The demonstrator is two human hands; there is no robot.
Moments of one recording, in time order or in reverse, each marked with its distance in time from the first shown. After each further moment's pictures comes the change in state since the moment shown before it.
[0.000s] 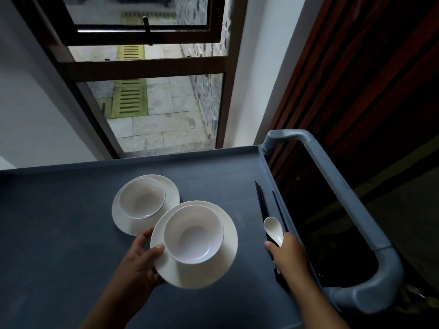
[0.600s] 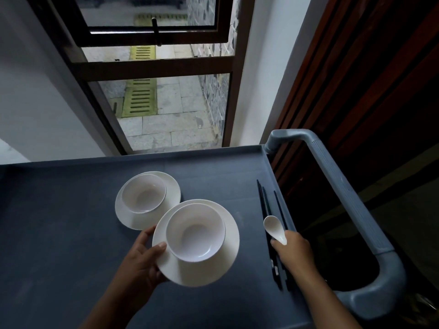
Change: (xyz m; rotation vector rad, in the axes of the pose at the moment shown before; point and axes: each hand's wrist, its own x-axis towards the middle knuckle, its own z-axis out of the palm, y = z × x) left_hand -0.007 -0.012 0.012 -0.002 0.038 0.039; right_hand 0.019 0.010 -0.016 -0.035 -0.085 -0.106
